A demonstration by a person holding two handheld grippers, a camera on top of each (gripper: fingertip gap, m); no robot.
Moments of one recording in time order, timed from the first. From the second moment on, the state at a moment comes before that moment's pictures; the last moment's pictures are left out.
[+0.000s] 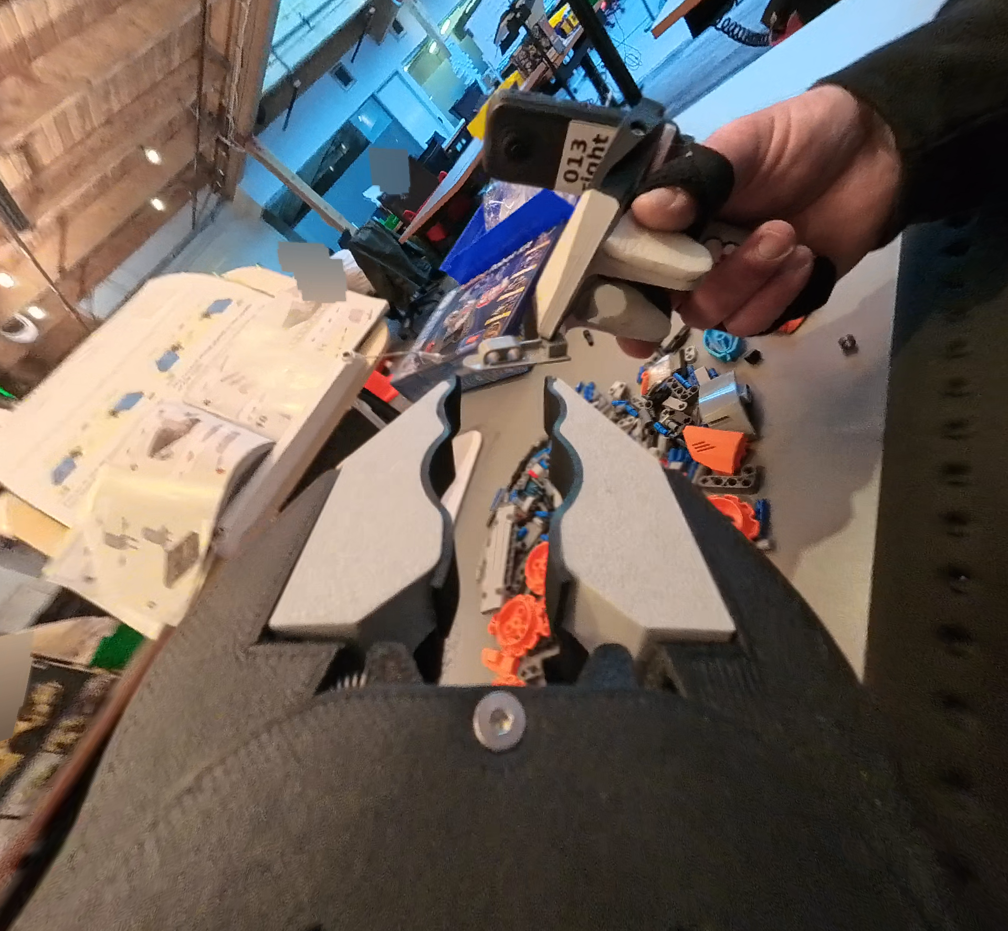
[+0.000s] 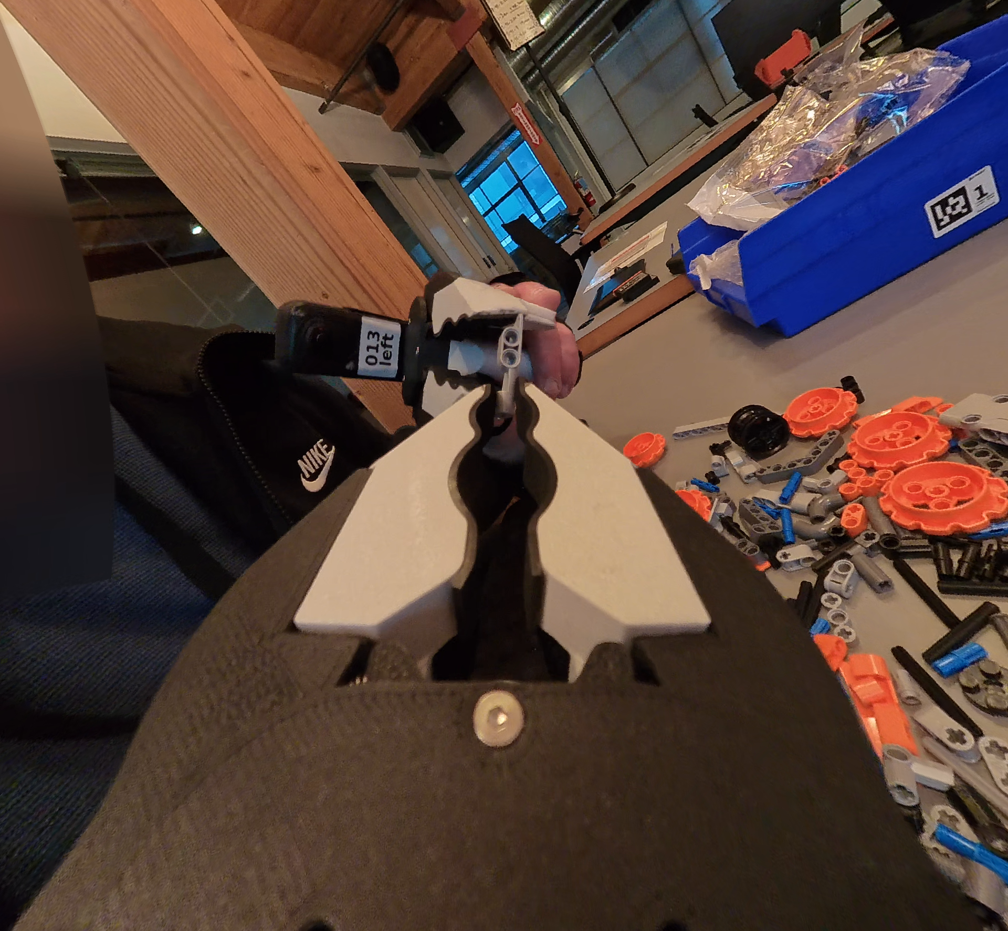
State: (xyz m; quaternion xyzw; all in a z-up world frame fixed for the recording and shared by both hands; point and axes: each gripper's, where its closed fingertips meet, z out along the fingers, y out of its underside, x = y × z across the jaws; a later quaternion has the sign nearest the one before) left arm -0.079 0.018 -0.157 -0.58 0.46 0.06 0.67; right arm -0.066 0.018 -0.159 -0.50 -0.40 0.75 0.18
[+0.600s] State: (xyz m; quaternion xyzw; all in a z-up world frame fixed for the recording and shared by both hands) left arm -0.067 0.015 -0.164 -0.65 0.27 -0.40 0.59; right arm -0.074 0.008 -0.175 -0.50 -0.52 0.62 0.32
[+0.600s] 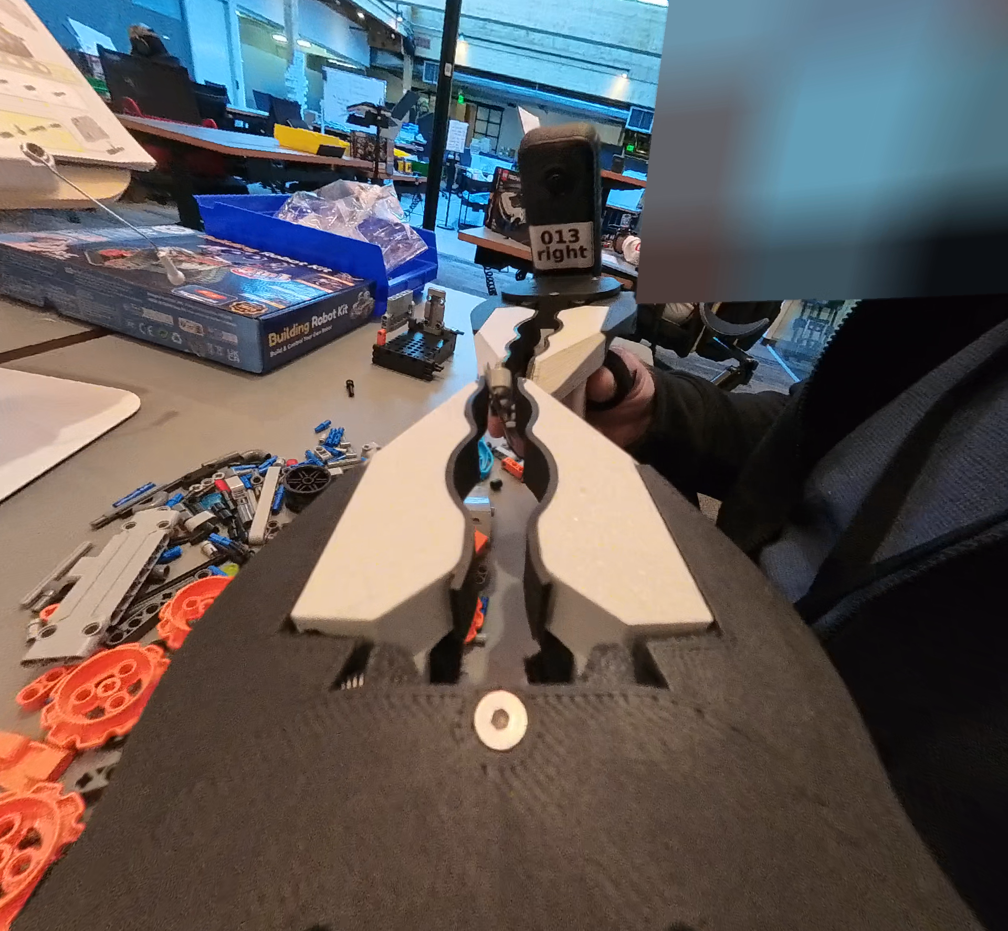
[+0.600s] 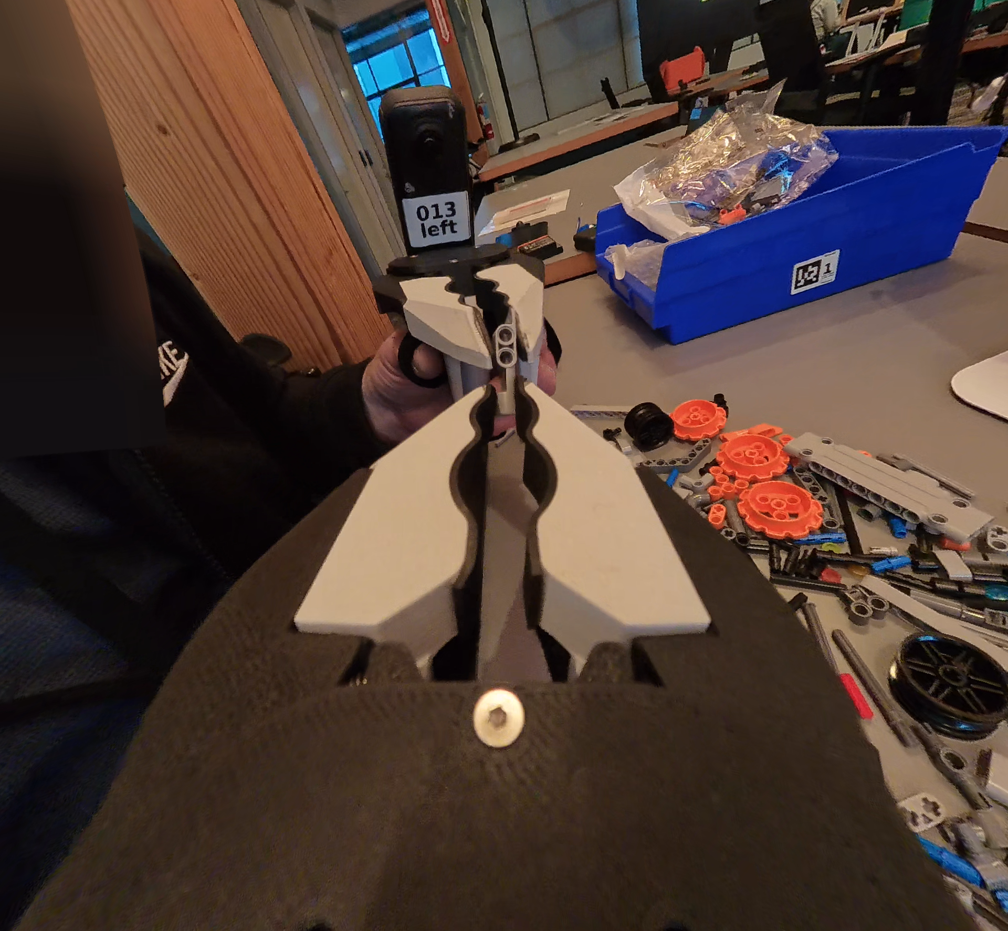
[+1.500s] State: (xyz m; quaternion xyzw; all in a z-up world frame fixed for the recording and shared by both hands) left arm -0.155 0.035 -0.210 -0.70 0.19 -0.29 0.62; right arm -0.086 0.074 -0.292 -0.61 -0.69 0.28 0.27
